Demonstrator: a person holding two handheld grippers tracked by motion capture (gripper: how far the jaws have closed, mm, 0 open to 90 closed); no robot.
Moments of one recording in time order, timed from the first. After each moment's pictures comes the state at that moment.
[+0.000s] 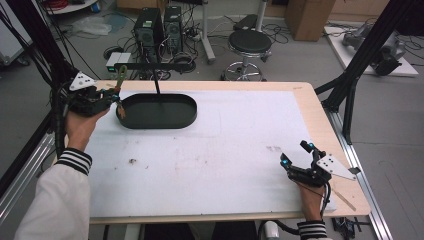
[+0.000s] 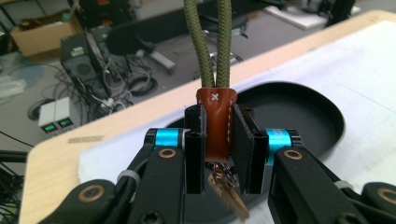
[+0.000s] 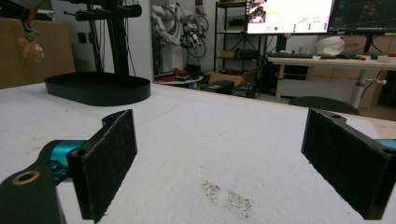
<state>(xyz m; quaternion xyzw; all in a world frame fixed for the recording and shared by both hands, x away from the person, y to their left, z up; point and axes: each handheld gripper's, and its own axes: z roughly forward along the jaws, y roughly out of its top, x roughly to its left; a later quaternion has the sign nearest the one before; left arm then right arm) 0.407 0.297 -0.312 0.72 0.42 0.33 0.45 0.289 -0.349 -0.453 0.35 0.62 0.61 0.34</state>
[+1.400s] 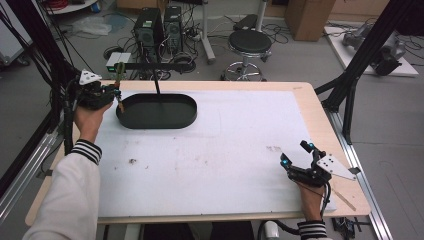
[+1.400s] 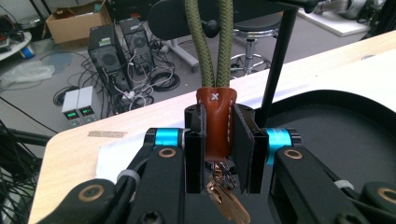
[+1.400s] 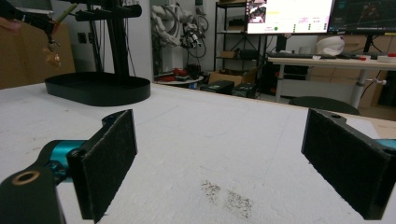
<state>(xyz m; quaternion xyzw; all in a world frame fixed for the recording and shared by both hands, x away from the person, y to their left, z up) 0.449 0.301 -0.338 0.69 0.47 0.35 0.43 0.290 -0.350 -0.453 0.35 0.62 0.61 0.34</state>
